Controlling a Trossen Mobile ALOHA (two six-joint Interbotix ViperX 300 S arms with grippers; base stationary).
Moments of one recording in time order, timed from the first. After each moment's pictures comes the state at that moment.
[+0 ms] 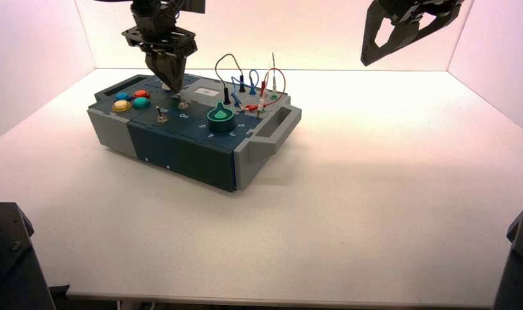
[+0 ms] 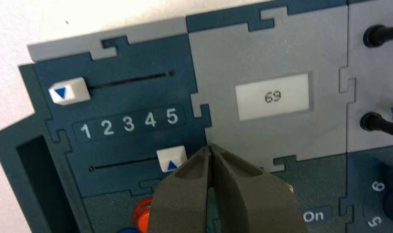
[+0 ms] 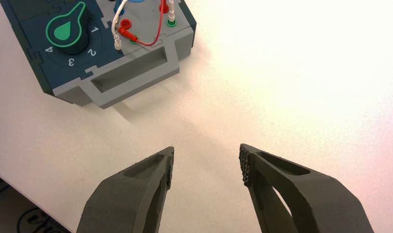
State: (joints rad) left arm -0.24 0.30 0.38 -0.13 0.73 0.46; right arm 0.58 -0.54 0.95 -0.14 0.60 0.04
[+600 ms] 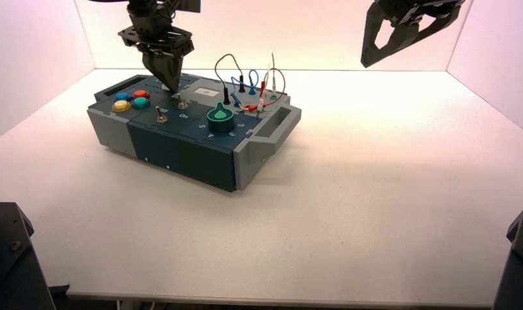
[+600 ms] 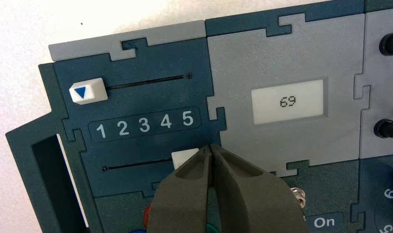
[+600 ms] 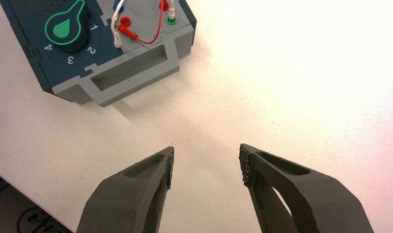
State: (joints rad) left arm -0.22 0.31 0.38 -0.13 0.72 0.46; right arm 0.58 -0.54 0.96 -0.14 0.60 0.04
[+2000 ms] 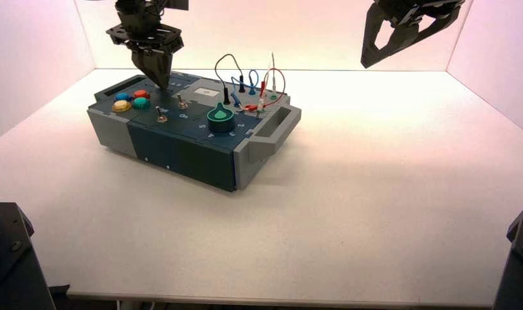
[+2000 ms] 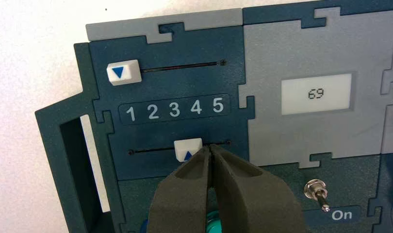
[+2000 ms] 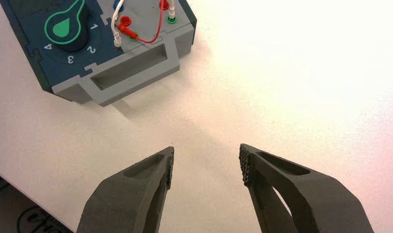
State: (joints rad) left arm -0.17 0.30 0.38 -0.13 0.73 0.46; right arm 0.58 -0.54 0.96 -0.14 0.60 0.04
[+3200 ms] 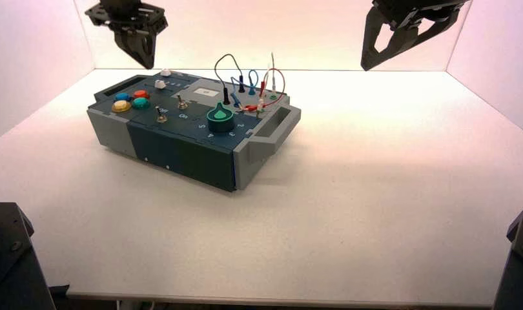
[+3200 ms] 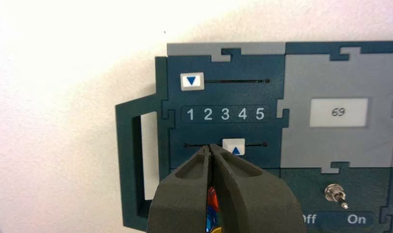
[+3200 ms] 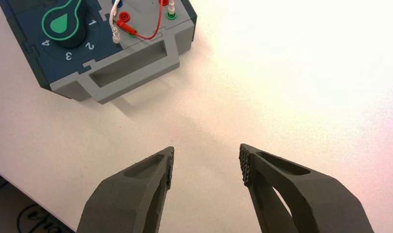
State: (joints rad) left arm -0.10 0.25 0.37 -0.13 0.70 0.44; right arm 0.58 -0.53 0.96 -0.14 0.60 0.04
